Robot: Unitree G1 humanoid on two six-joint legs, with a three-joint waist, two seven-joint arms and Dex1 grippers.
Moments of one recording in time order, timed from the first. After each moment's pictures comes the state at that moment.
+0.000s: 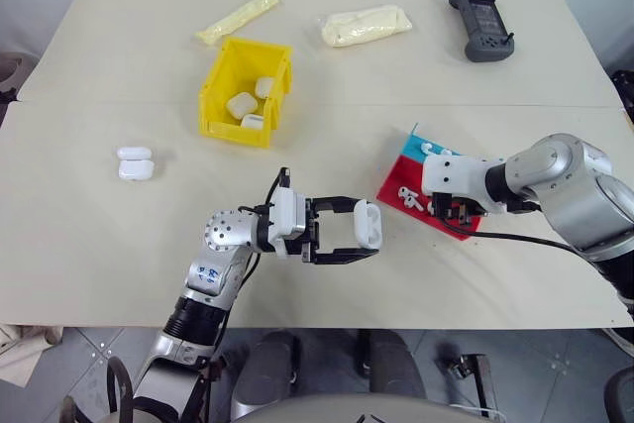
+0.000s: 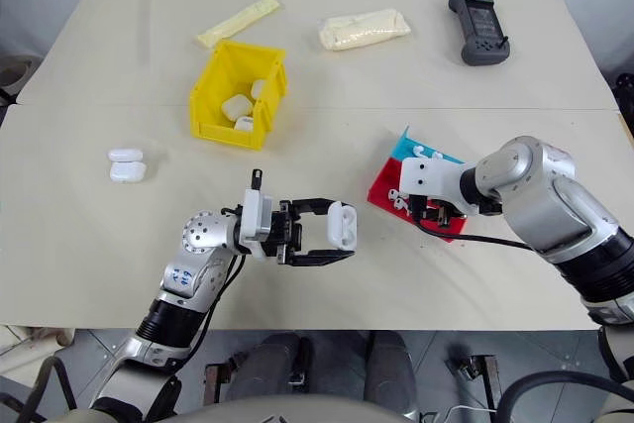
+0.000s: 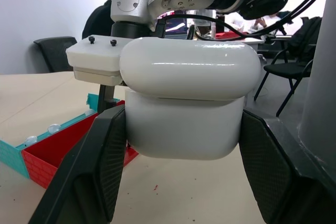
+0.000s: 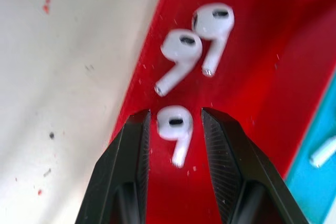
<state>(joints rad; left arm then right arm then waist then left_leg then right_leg) -0.34 0.23 -0.22 0.02 -0.38 -0.09 -1.13 -0.70 -1.04 0.51 -0.22 -0.04 0.70 1.18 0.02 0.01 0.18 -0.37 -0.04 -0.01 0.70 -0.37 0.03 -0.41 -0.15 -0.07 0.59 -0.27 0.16</state>
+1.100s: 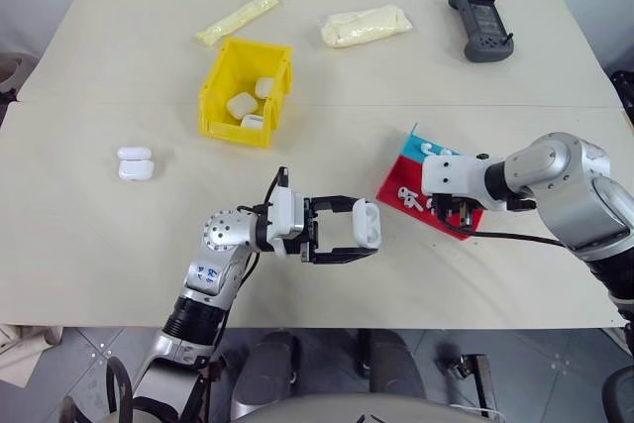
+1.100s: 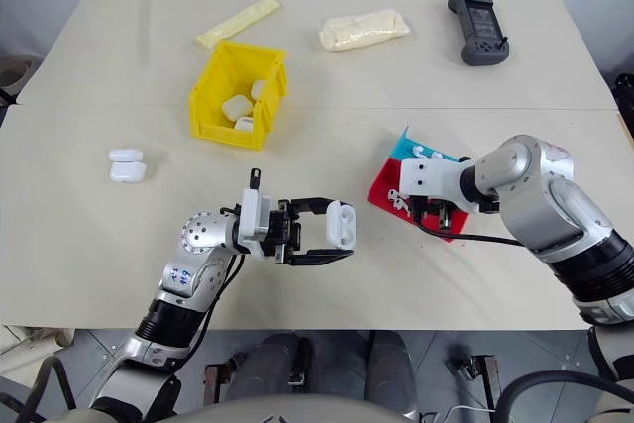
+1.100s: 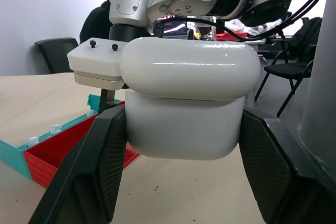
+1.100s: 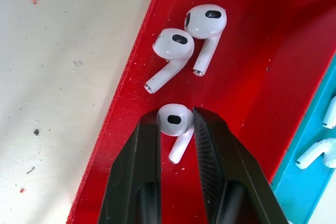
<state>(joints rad) -0.35 0.23 -0.22 0.02 -0.39 -0.10 -1.15 -0.67 -1.01 0.45 -0.20 -0.12 0.66 1.22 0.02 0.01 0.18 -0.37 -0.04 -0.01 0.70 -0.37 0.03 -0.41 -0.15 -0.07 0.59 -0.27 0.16</state>
